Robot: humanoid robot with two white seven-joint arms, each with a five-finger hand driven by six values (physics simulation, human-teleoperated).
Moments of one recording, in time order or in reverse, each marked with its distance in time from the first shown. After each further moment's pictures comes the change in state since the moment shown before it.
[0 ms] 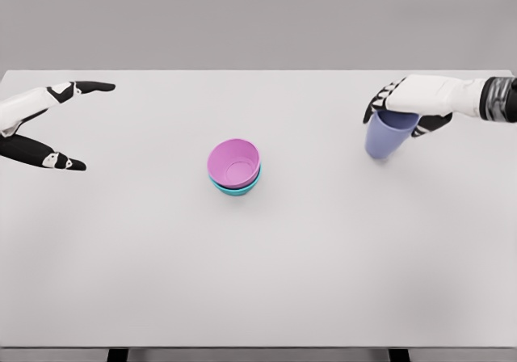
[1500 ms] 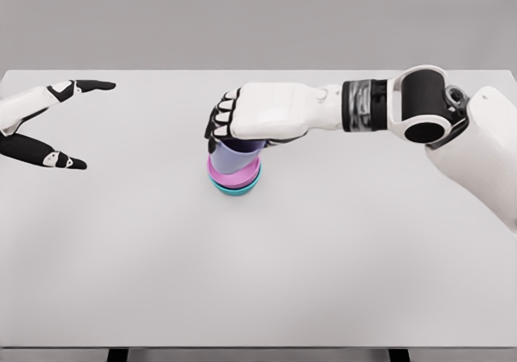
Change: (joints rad) left arm 0.002 -0.005 0.003 -0.001 -0.002 0.000 0.000; right arm -0.041 0.307 0.055 -0.337 0.000 0.000 0.000
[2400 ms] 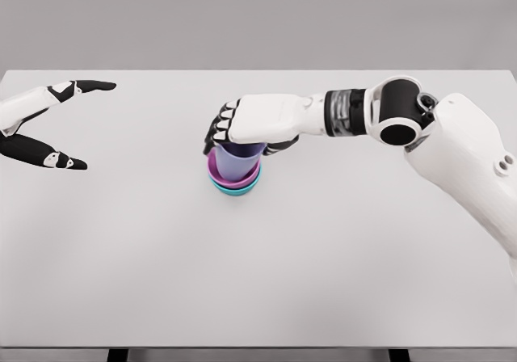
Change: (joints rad) left arm 0.000 -0.002 0.000 0.000 0.002 0.000 0.000; right arm 0.003 0.066 0.042 0.149 0.054 0.000 0.000
